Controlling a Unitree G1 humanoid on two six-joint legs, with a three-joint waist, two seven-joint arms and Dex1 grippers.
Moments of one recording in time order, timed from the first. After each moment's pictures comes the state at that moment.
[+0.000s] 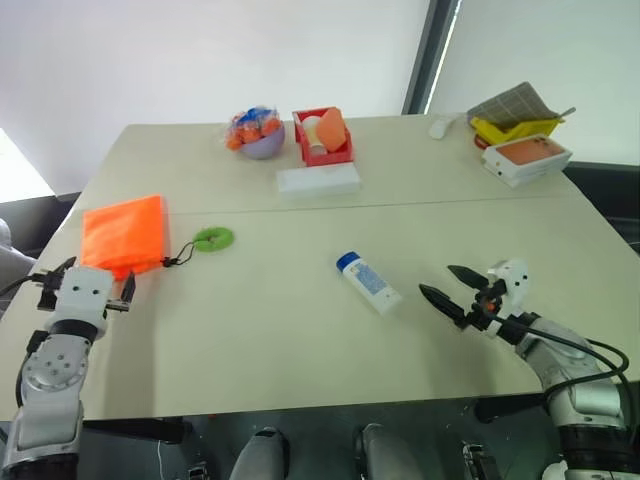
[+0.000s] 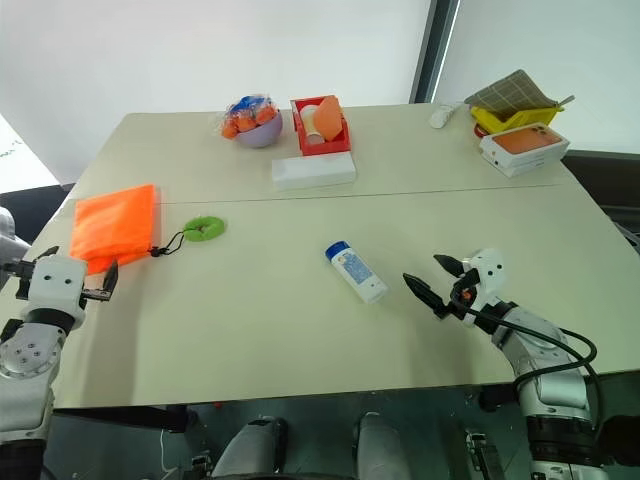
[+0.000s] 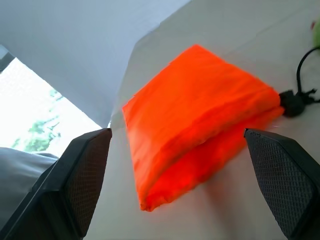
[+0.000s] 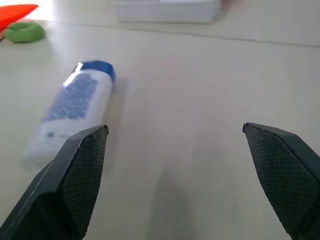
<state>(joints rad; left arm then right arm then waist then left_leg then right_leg) 0.04 0.60 0.36 0.05 0.10 0.01 -0.16 -0.07 -0.53 -0.22 -0.04 0.45 0.26 0.80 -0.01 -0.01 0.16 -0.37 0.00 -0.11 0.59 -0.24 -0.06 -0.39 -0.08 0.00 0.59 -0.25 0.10</state>
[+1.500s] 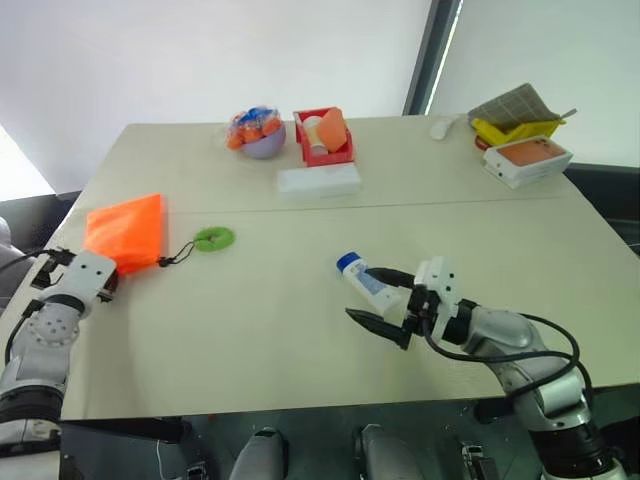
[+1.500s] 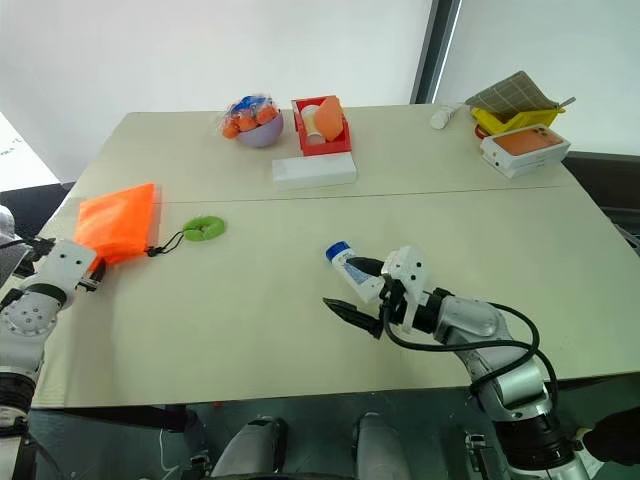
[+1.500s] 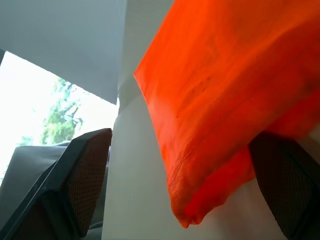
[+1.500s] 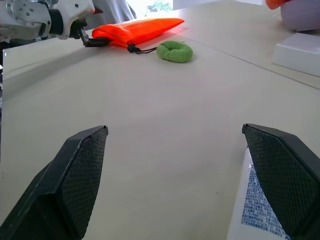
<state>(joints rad) -0.32 0.80 0.18 0.73 0.19 -0.16 -0.14 -0.11 -0.53 0.07 -0.35 0.45 0.38 0.83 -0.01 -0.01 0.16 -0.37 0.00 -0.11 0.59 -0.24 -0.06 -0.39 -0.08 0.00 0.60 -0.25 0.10</state>
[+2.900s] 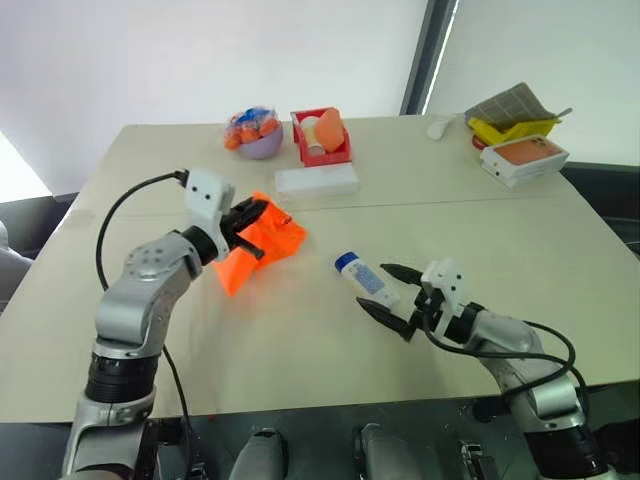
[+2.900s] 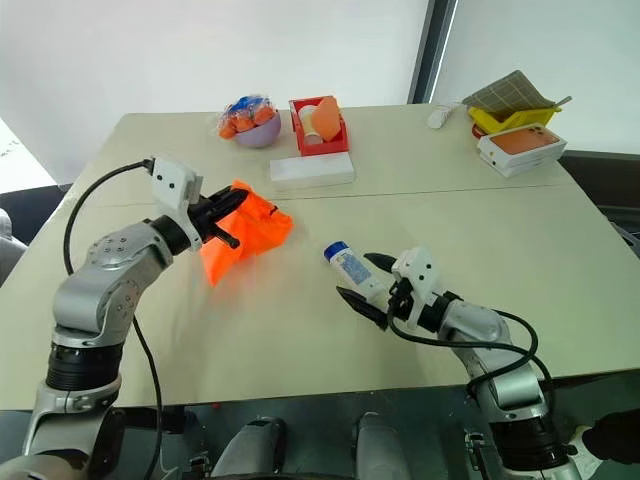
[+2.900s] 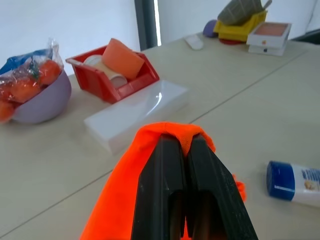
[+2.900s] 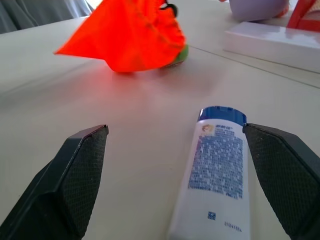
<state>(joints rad) -0.44 0.50 0.10 -0.30 -0.39 0.67 -0.48 -0.08 -0.49 0.02 -0.24 0.39 0.28 0.75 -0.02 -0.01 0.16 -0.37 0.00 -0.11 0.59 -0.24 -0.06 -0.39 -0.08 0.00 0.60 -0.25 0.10</state>
